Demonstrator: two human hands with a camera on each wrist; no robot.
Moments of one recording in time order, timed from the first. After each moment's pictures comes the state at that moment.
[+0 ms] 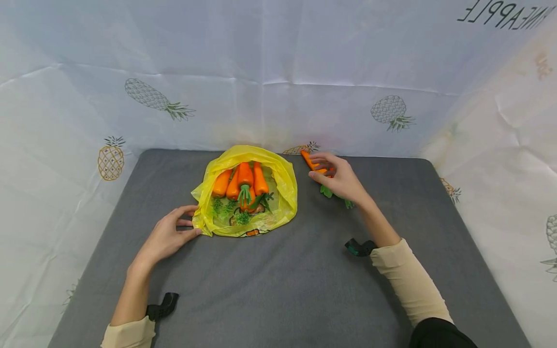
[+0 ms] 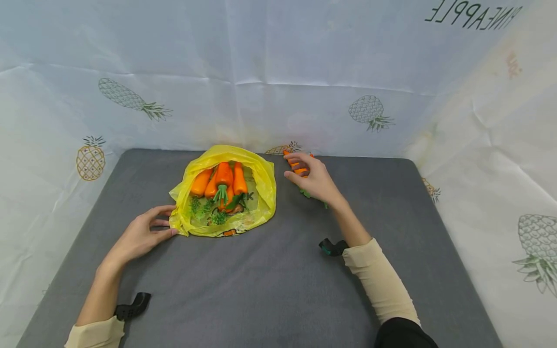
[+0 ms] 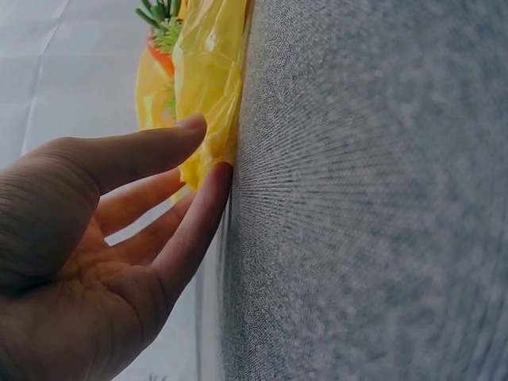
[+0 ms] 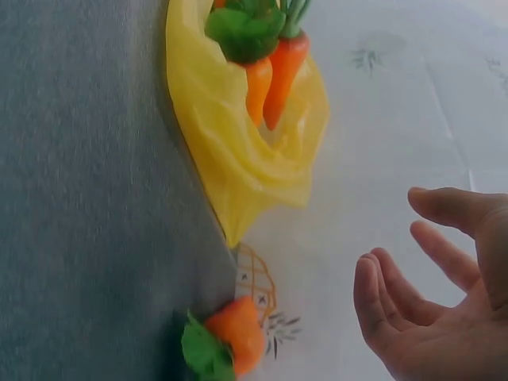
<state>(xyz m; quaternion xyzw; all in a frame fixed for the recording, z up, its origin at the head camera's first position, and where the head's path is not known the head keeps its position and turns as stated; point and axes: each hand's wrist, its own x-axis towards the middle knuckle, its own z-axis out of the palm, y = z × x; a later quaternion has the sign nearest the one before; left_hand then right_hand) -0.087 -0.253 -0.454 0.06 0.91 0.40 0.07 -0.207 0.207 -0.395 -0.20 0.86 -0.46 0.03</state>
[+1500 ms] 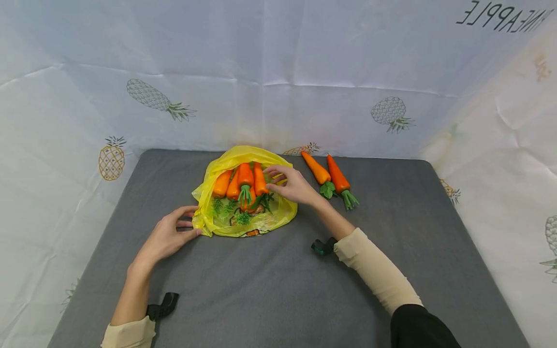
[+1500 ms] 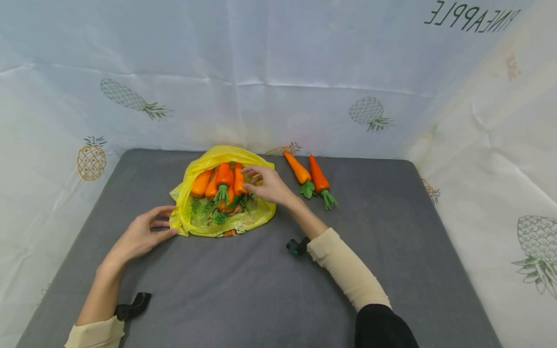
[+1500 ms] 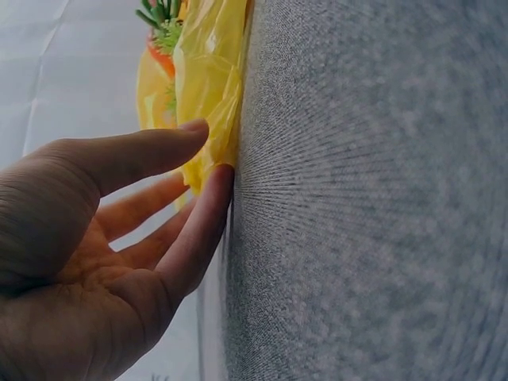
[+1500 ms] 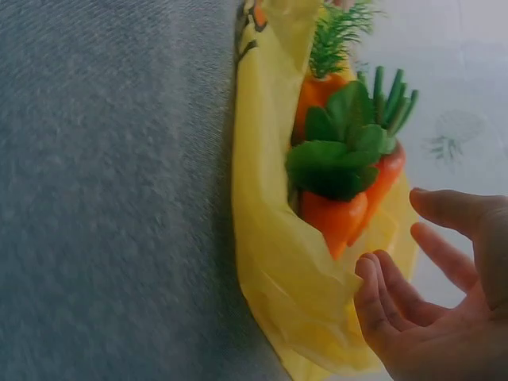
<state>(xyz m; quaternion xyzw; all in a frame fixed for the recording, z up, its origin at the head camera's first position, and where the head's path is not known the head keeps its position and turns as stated) -0.087 -0.254 -0.453 0.06 0.91 0.40 0.09 -0.221 0.110 -0.434 -0.29 0.83 -0.46 0.11</state>
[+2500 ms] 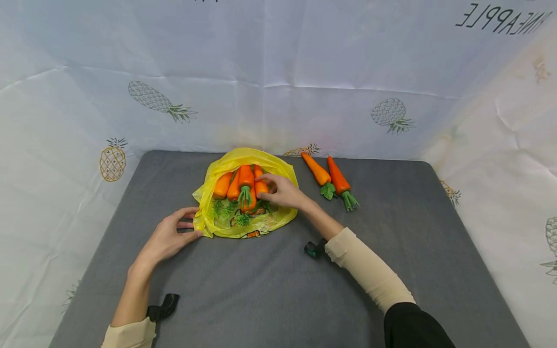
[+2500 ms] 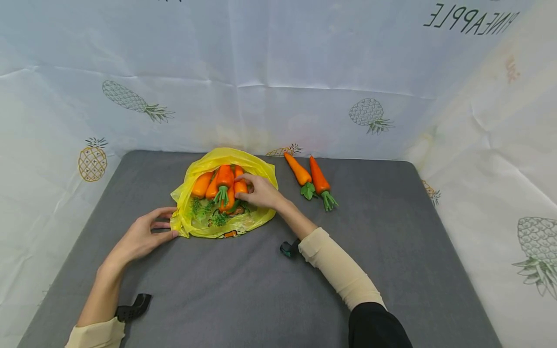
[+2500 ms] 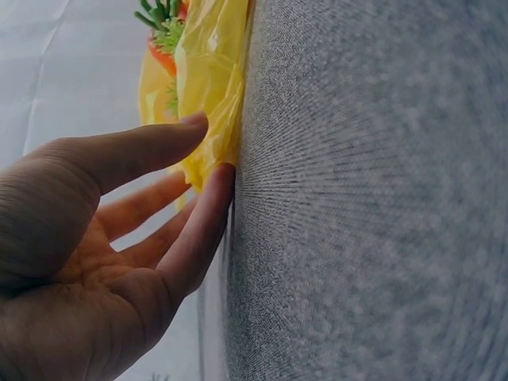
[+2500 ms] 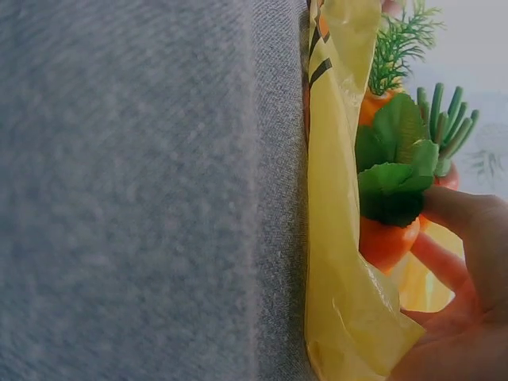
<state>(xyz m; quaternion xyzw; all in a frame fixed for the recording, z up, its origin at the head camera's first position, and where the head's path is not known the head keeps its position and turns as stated) -0.086 -0.254 -0.455 0.06 0.91 0.40 0.09 -0.225 0.087 -0.455 -0.28 0.86 -0.40 0.15</state>
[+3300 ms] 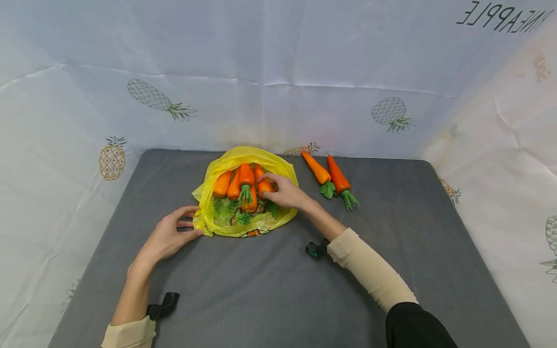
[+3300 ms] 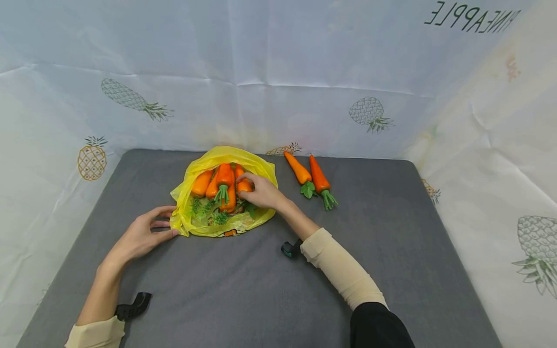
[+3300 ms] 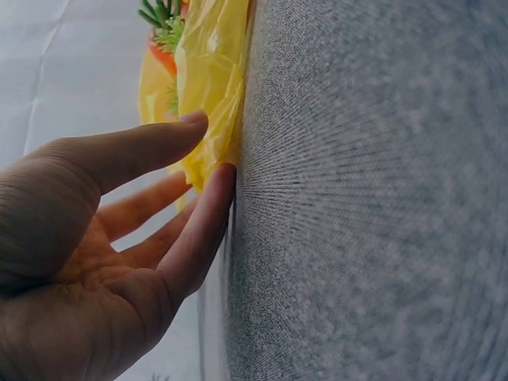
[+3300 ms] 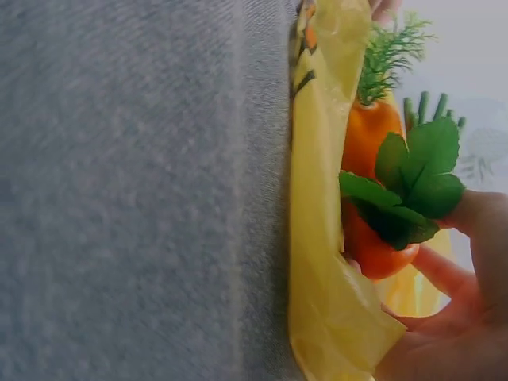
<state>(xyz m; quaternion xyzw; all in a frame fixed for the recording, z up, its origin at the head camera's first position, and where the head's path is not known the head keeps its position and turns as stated) -0.086 -0.255 -0.454 0.06 0.91 0.41 0.09 -0.218 0.091 -0.451 -0.26 0.85 -0.42 0.16</state>
